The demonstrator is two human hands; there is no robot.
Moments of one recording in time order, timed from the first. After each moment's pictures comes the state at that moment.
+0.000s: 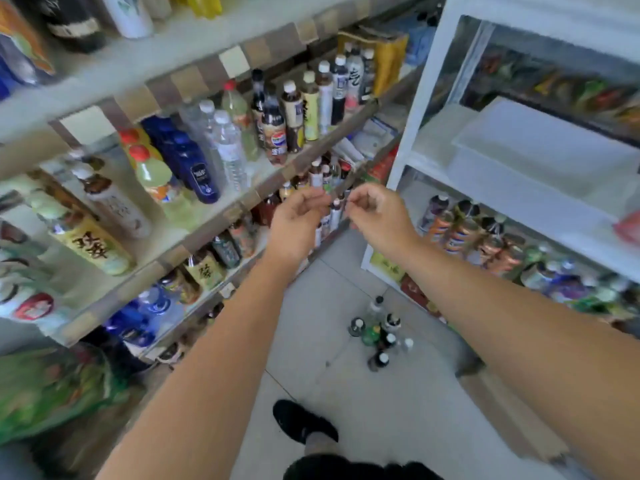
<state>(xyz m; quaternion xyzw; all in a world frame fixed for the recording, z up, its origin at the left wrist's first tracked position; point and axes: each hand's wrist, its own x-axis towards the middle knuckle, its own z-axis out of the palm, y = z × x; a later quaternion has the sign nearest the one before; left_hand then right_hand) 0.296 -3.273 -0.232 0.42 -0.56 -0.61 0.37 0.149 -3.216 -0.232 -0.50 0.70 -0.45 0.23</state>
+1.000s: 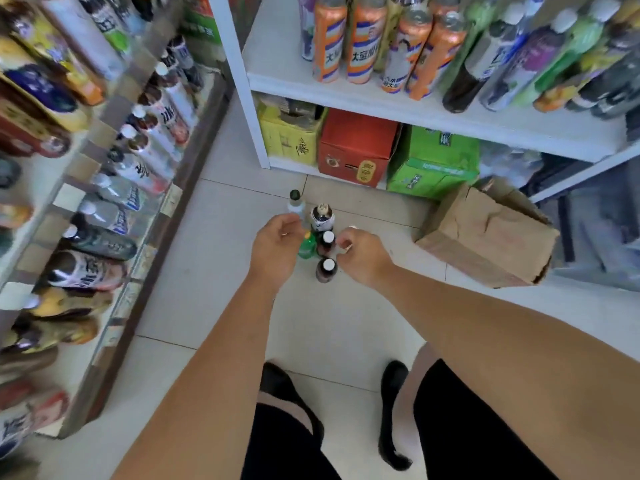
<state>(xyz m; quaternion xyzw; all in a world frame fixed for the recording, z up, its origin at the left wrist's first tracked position) 0.161 -3.171 -0.691 0.44 -0.65 -0.61 0.09 0.055 -3.036 -0.711 -0.23 0.88 -0.24 0.34</state>
